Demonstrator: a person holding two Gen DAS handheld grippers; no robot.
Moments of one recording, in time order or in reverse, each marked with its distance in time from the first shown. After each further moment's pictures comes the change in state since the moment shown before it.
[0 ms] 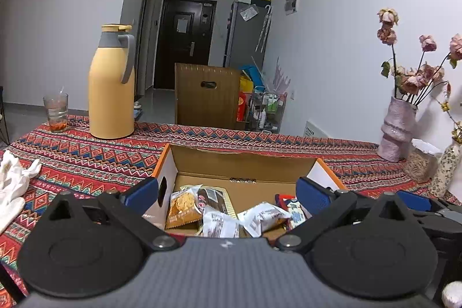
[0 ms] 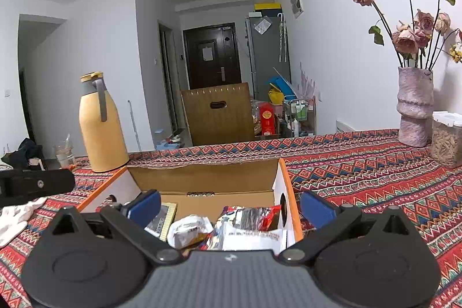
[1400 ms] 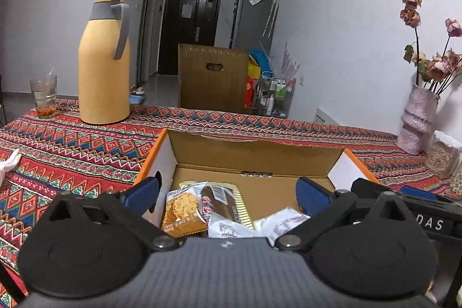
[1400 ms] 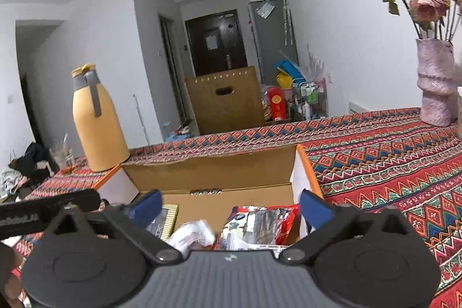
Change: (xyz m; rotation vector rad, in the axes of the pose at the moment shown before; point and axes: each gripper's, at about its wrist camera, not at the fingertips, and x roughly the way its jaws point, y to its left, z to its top) left arm 0.091 0.009 -0.008 -0.013 0.067 0.025; right arm 0.078 -0.009 -0.002 0.078 0.052 0.044
